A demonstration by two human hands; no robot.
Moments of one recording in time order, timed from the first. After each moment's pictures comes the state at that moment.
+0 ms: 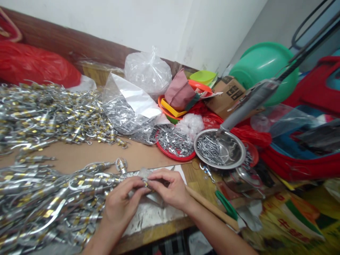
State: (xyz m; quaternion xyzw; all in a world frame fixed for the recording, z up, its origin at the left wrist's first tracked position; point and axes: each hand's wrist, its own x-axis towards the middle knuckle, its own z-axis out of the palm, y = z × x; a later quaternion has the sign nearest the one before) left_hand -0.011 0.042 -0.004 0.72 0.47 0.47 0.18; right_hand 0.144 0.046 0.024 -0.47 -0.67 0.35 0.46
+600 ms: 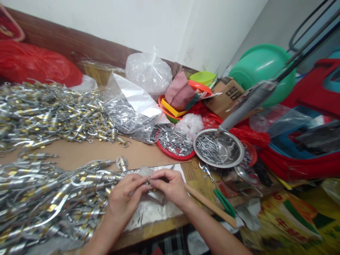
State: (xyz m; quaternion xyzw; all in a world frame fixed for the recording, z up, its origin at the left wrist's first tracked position) left_hand -0.008 0.043 -0.001 0.73 0.43 0.48 0.23; right_hand 0.143 0.046 0.008 -0.48 -0.54 0.47 0.50
